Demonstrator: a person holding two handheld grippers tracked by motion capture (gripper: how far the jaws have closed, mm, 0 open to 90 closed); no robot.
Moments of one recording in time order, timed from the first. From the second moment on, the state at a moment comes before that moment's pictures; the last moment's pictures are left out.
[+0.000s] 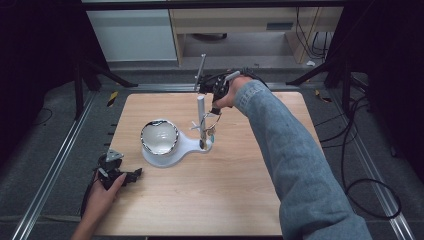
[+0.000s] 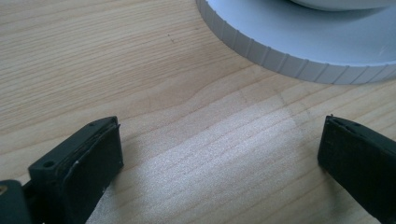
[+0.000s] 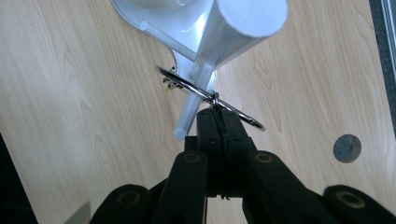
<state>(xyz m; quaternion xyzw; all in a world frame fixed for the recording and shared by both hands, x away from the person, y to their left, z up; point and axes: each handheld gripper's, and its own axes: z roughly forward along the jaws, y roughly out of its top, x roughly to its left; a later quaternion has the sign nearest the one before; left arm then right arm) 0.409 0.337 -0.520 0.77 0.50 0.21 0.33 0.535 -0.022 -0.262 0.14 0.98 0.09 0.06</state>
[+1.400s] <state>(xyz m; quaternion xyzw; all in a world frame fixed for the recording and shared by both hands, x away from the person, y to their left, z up) 0.409 0.337 -0.520 0.77 0.50 0.21 0.33 0.546 -0.063 -0.265 0.20 0.97 0.14 0.10</state>
